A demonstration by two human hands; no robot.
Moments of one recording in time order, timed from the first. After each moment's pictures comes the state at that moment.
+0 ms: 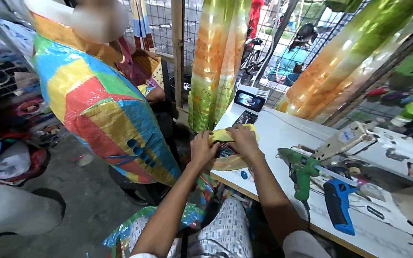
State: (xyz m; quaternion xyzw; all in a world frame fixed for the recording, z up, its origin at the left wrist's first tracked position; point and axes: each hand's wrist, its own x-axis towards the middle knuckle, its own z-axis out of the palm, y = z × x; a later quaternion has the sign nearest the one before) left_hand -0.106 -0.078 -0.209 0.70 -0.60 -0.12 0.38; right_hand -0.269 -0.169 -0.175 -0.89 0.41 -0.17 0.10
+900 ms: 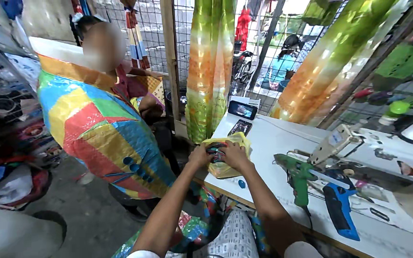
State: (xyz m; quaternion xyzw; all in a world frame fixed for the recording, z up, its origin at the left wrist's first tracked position) left_hand -0.095 -0.113 -0.189 0.76 -0.56 -0.28 0.18; right_hand -0.256 -0.168 -0.180 -0.88 0.45 -0.02 0.16
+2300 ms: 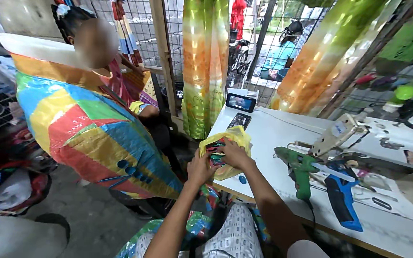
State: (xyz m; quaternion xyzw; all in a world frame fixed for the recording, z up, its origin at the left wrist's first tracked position) left_hand -0.122 -0.062 -0.208 0.76 -0.59 -0.22 0.19; right_hand -0.258 -0.161 -0.182 -0.87 0.45 0.01 0.20
